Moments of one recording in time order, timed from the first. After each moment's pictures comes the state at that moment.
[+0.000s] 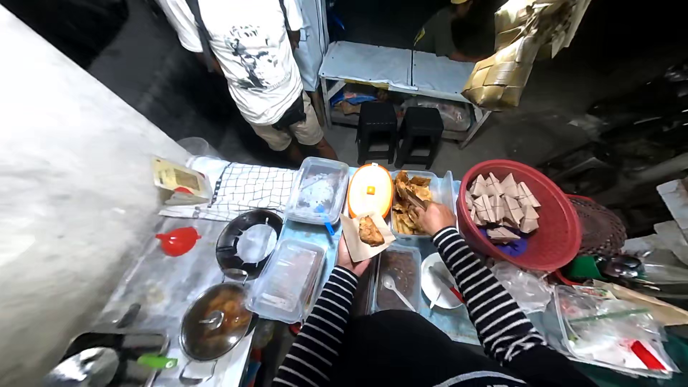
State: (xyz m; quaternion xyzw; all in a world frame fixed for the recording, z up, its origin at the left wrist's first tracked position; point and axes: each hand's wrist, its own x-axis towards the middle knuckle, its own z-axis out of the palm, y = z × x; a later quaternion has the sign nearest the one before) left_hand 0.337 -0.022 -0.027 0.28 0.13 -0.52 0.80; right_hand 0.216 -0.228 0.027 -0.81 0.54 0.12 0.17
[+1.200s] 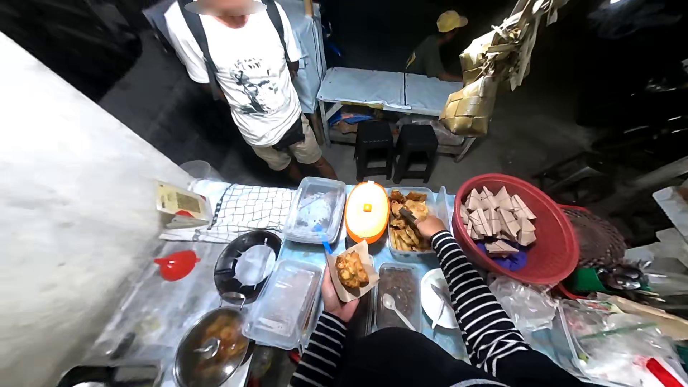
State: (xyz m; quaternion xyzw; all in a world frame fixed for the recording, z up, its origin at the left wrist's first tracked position) left_hand 0.328 0.022 -0.031 0.28 0.12 -0.47 0.83; right_hand 0.225 -0.269 -0.004 -0.69 0.62 0.12 0.35
